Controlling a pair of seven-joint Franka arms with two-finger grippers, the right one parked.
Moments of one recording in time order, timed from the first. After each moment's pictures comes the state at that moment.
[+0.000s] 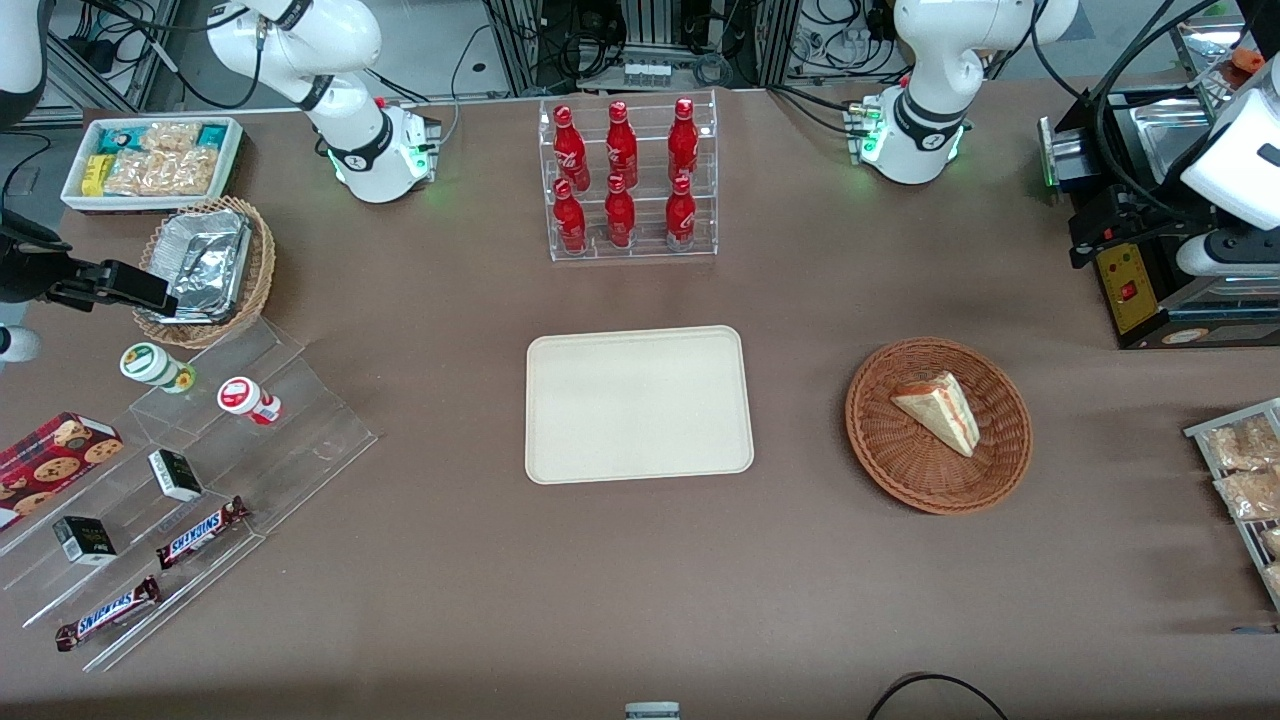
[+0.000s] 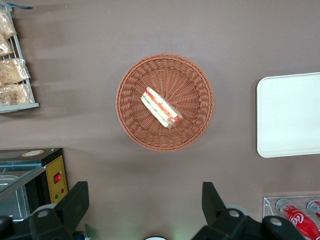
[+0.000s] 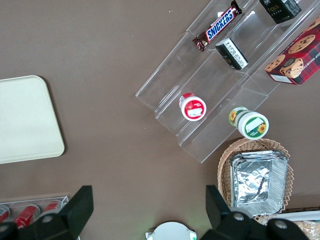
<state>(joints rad) -0.09 -0.02 -0.01 -1.49 0.03 1.45 -0.05</state>
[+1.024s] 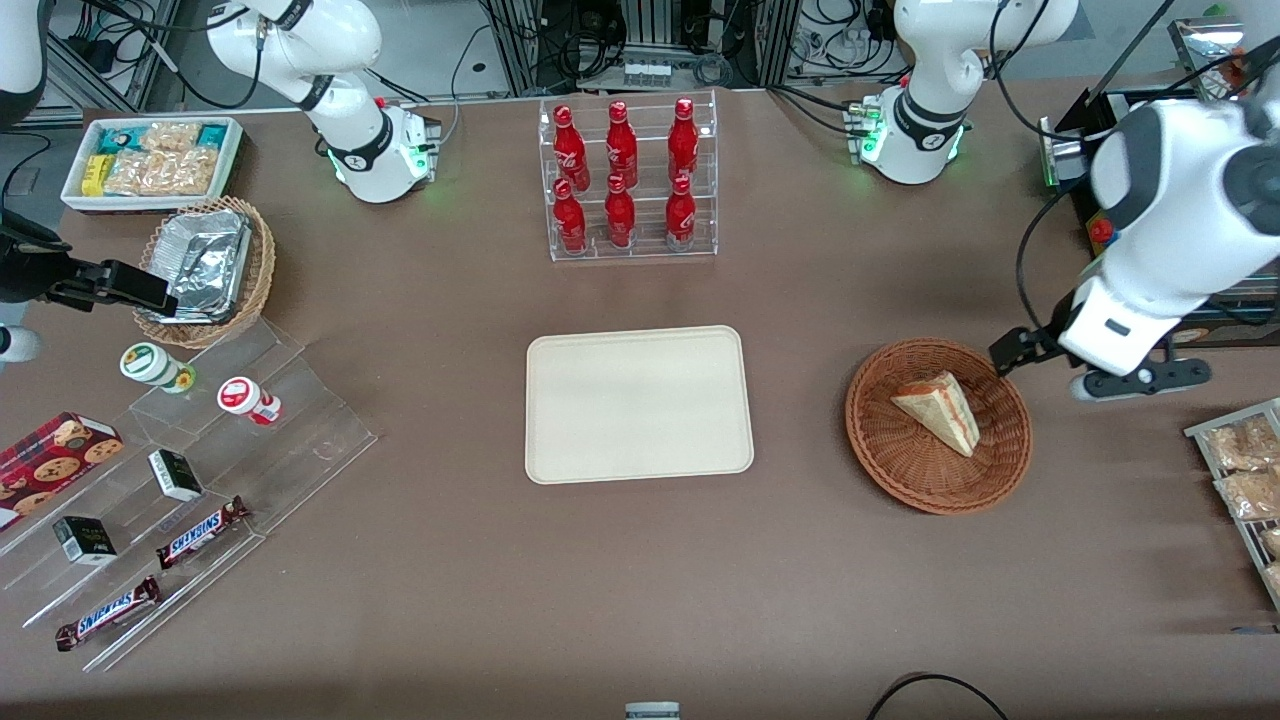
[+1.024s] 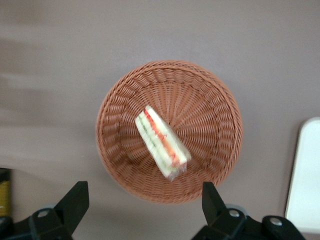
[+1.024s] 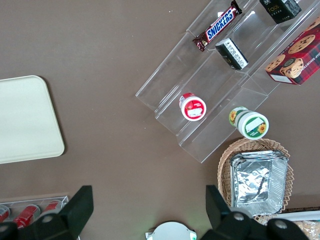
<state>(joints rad) -0.09 0.01 0.01 -2.05 0.03 2.10 -0.27</state>
